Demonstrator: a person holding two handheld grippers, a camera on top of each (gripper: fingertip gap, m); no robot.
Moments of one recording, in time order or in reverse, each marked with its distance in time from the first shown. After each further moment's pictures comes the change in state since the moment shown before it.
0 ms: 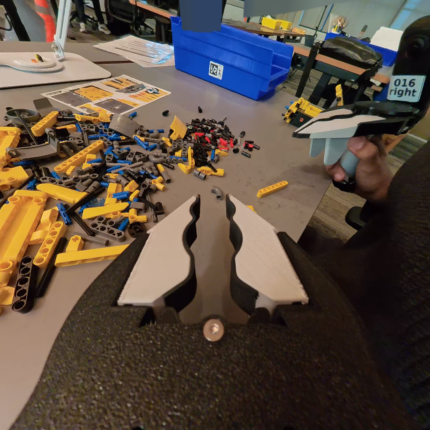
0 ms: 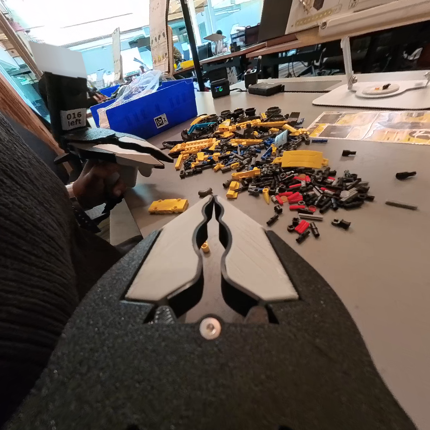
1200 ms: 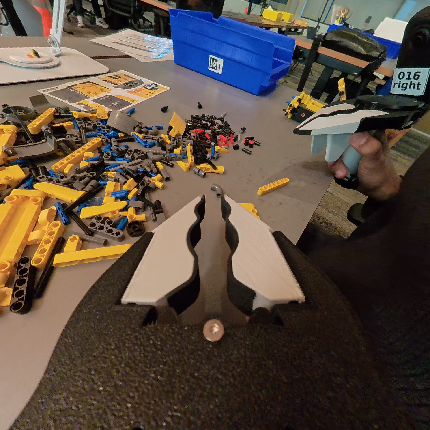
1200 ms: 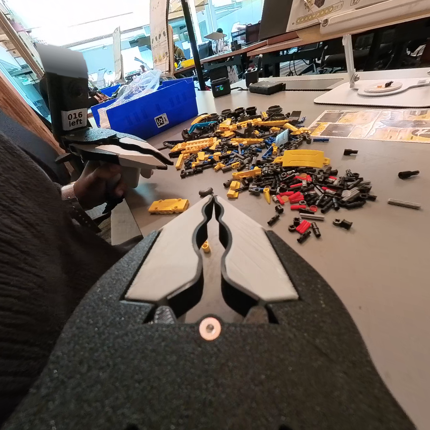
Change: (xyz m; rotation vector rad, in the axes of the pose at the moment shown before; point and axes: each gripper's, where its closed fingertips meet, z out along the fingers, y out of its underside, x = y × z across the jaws) left arm 0.000 0.003 0.002 -0.019 -0.002 0.007; right arm 0.000 0.000 0.001 -0.003 -0.004 0.005
